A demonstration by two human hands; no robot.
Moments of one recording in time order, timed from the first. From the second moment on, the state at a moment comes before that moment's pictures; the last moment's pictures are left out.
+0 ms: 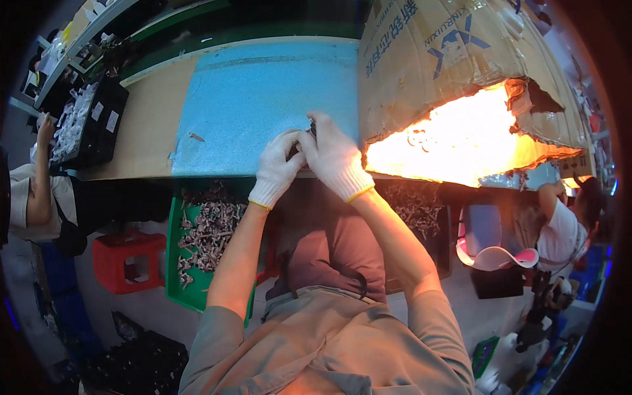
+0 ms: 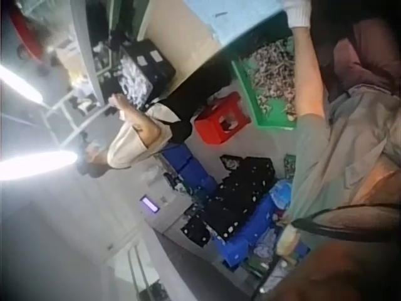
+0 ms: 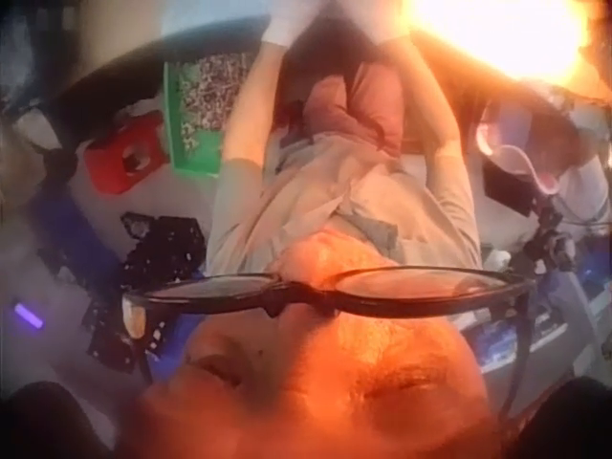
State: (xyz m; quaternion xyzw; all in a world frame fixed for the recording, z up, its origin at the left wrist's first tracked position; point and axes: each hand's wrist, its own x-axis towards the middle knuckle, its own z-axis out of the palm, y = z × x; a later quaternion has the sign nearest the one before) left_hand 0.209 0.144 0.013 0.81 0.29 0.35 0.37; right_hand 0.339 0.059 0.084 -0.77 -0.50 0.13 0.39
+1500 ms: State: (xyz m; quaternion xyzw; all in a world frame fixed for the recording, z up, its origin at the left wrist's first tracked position) left_hand 0.237 0.138 0.030 0.55 0.26 0.49 0.62; right_hand 0.335 0.082 0.082 -0.74 -0.66 0.05 0.13
